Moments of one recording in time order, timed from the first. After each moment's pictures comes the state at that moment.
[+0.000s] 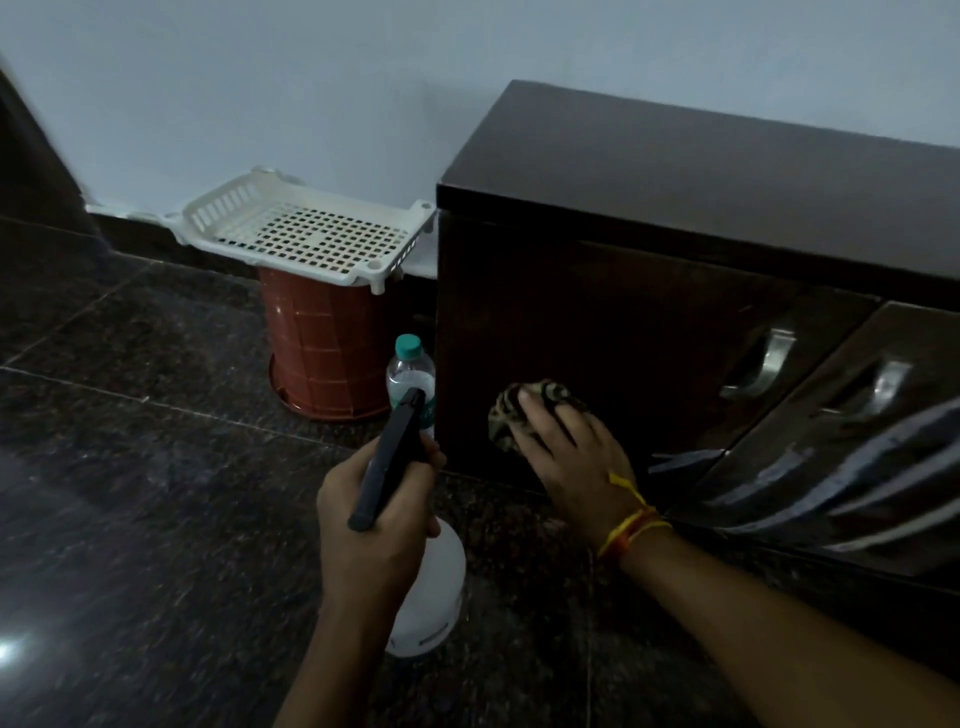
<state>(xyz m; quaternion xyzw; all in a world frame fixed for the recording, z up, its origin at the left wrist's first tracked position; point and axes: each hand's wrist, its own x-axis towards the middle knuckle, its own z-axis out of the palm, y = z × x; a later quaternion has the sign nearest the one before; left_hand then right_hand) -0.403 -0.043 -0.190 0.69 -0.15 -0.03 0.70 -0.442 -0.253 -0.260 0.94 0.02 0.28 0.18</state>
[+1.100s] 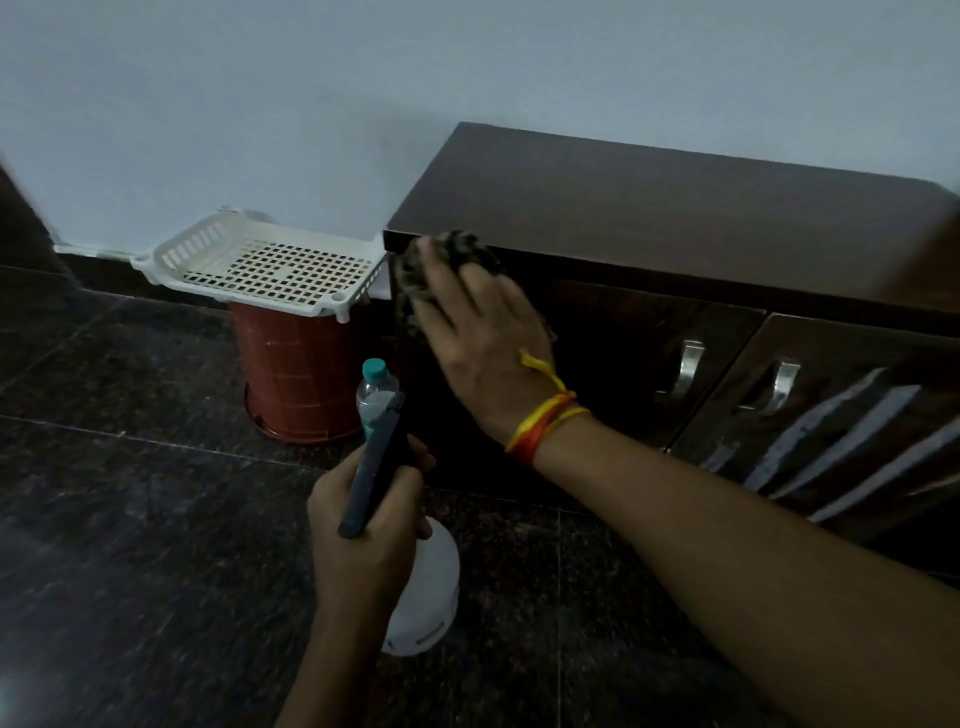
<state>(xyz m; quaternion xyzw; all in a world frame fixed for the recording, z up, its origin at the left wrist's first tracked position) -0.423 -0.058 -0.158 0.69 -0.16 -0.02 0.71 -0.389 -0.215 -0.120 0.88 0.01 0.43 0.17</state>
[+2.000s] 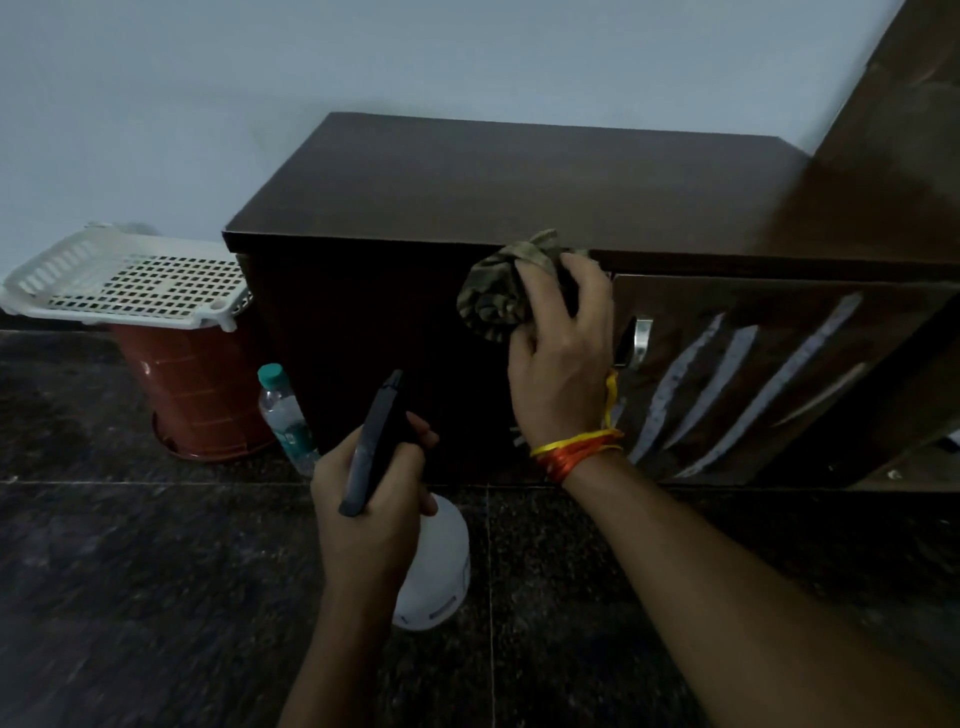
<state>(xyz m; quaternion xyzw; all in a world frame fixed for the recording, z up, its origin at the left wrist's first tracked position) -0.475 -0.124 -0.146 0.66 -0.24 -0.04 0.71 -0.506 -0.280 -0.115 0.81 -0.26 0.51 -0.08</state>
